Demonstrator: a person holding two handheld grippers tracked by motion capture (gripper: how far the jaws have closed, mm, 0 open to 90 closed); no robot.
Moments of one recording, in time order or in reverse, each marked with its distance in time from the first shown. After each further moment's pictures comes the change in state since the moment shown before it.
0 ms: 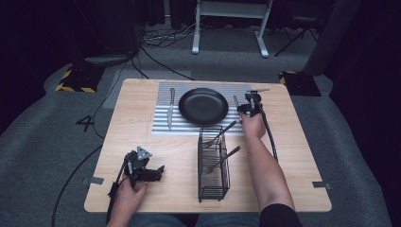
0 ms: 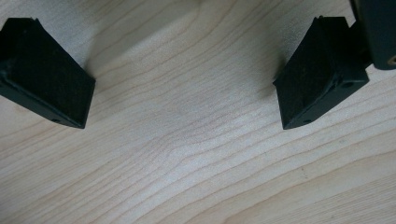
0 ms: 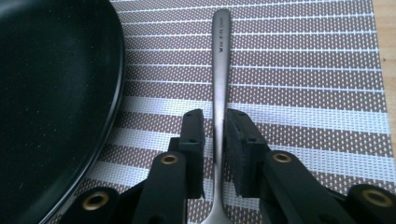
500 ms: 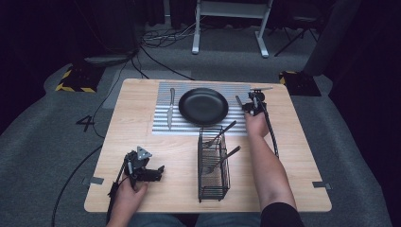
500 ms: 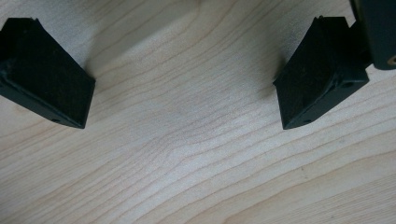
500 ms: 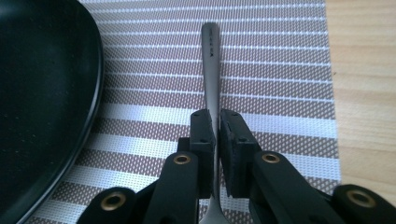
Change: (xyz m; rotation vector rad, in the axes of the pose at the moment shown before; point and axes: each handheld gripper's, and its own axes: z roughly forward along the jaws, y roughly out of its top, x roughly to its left) left arm 0.000 0.000 0.000 0.000 0.000 0.000; right arm -0.008 0.003 -0.006 -0.015 -0.057 -0.011
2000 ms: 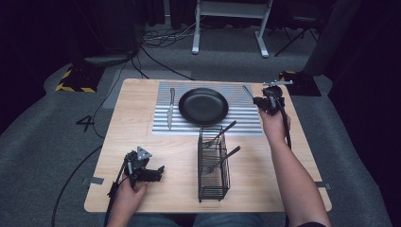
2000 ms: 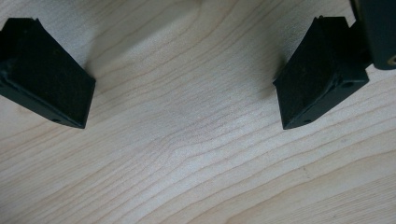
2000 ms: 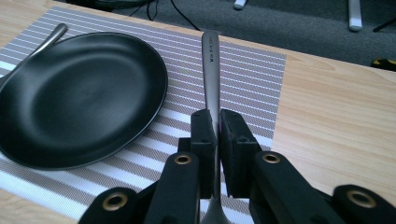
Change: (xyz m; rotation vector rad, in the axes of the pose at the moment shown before) left arm 0.000 0.000 0.000 -0.001 -0.004 0.007; right arm 0.010 0.004 -0.117 -0.166 0.023 -0.235
